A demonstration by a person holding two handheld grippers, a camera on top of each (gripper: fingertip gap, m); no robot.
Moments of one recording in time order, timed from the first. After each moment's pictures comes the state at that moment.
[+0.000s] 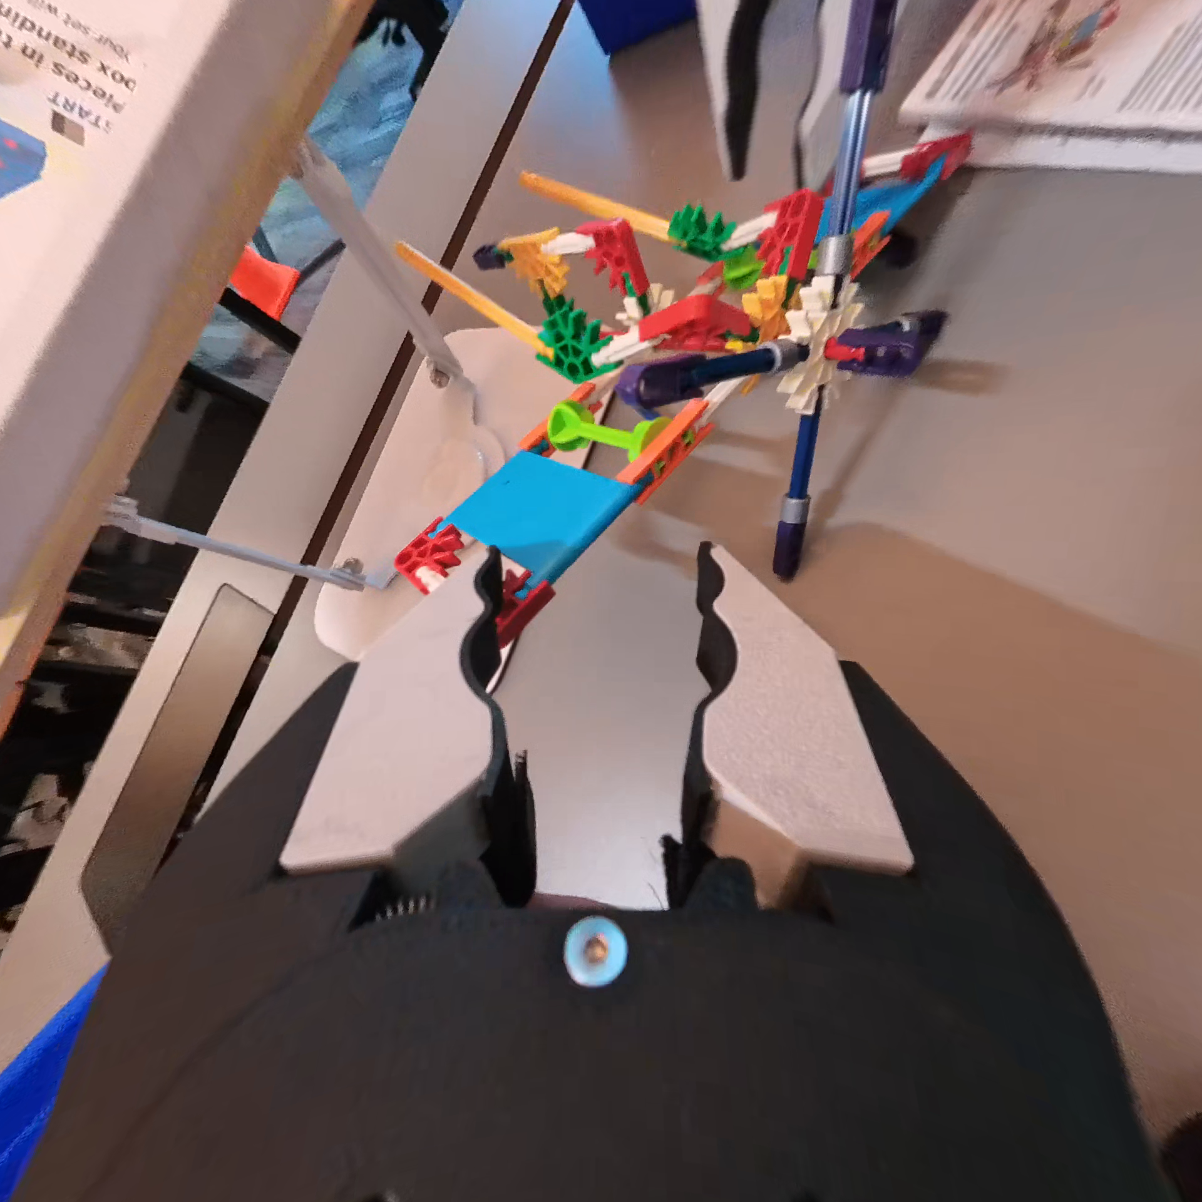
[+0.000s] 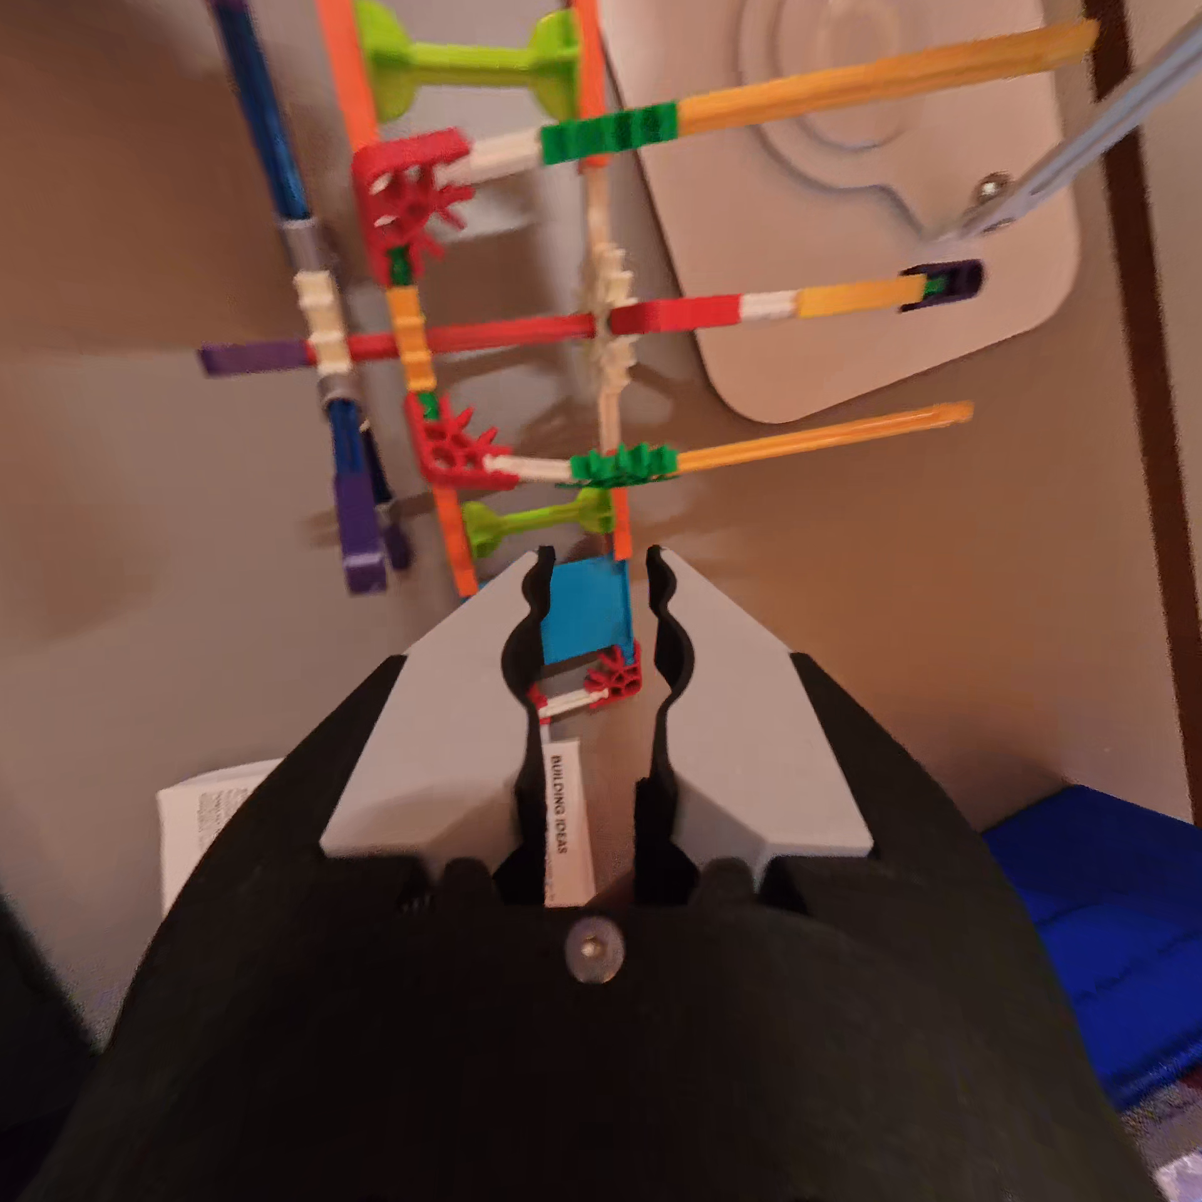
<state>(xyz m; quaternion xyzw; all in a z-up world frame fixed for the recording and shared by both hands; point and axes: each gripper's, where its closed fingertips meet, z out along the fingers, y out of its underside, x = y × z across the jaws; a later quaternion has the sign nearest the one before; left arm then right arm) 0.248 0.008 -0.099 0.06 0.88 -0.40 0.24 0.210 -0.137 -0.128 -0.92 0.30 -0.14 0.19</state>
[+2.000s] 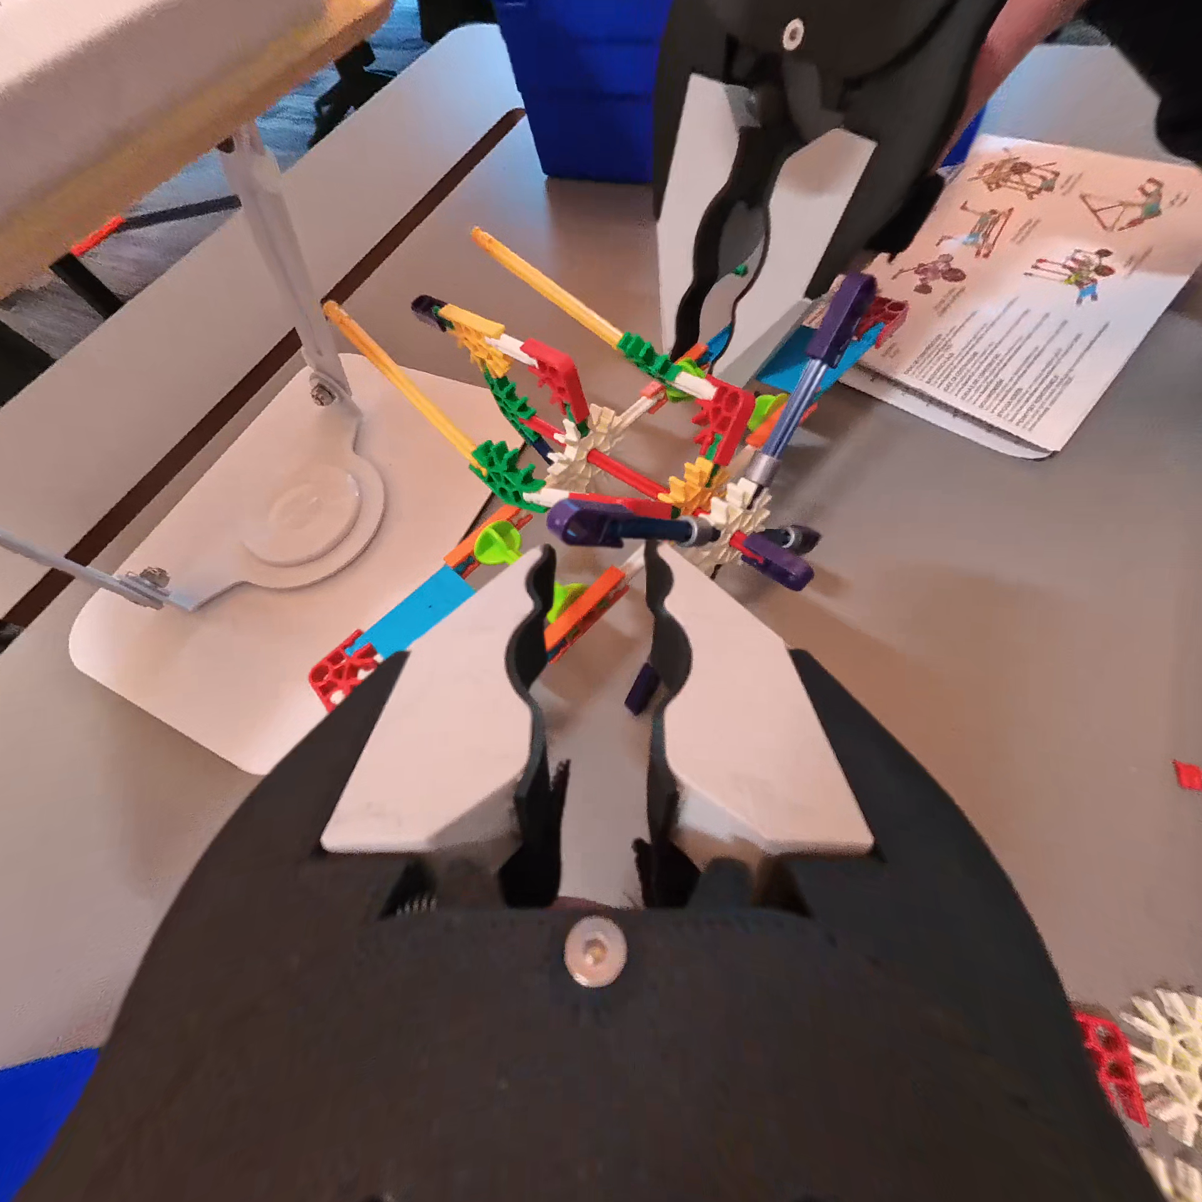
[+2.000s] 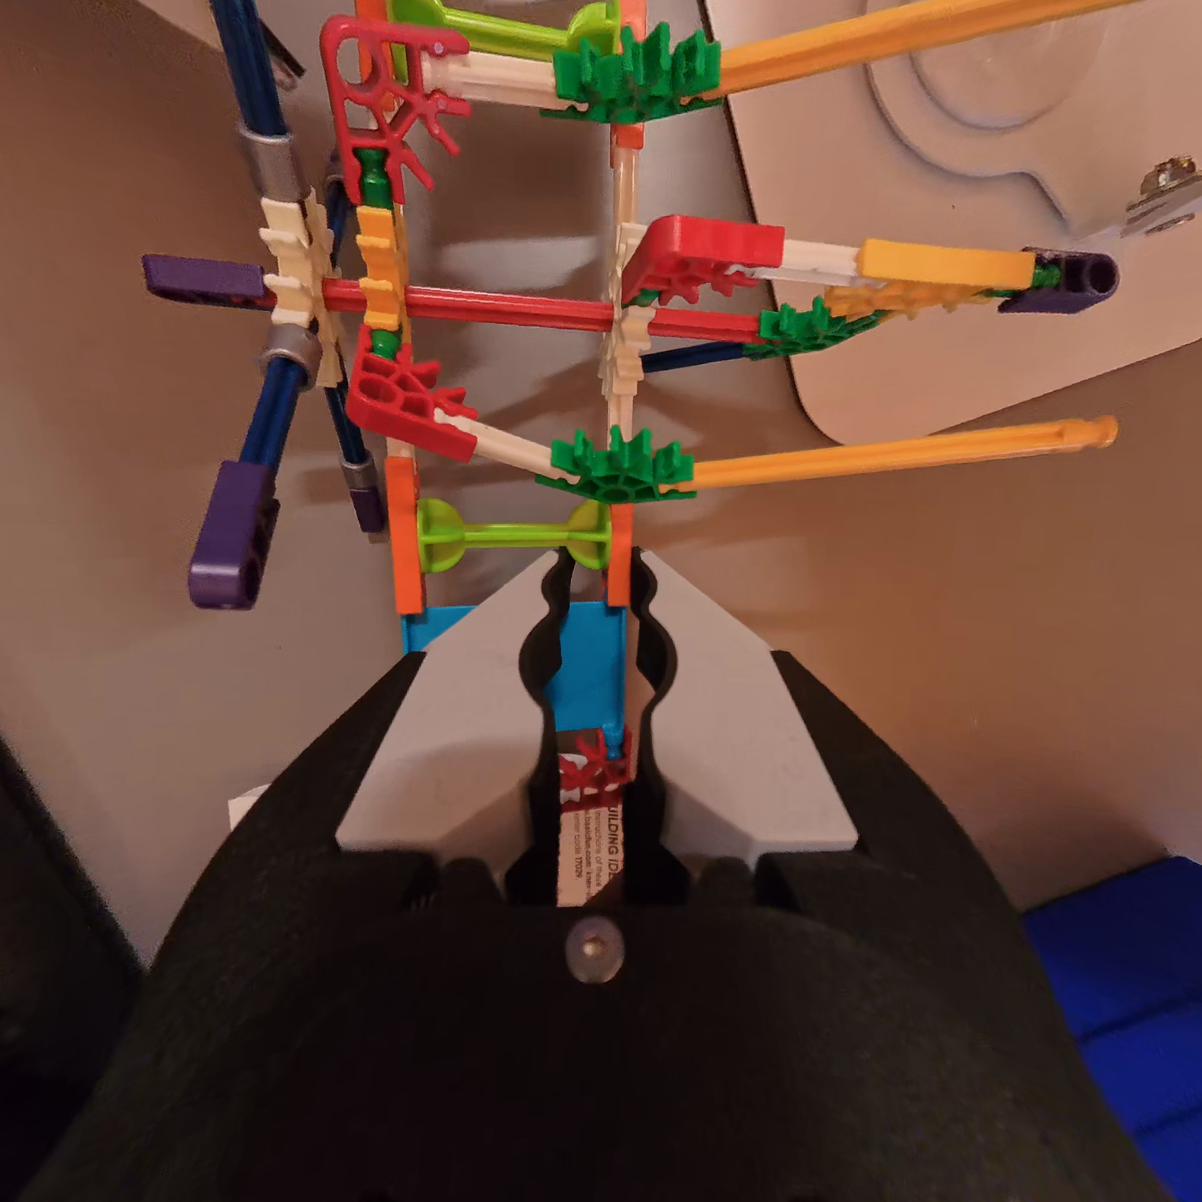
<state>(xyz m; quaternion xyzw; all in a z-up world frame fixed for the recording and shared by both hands) 0.223 -0.015 -0.096 -0.03 0.87 -0.48 0.09 0.202 -0.115 -0.144 -0.93 0.30 -0.09 0.17</state>
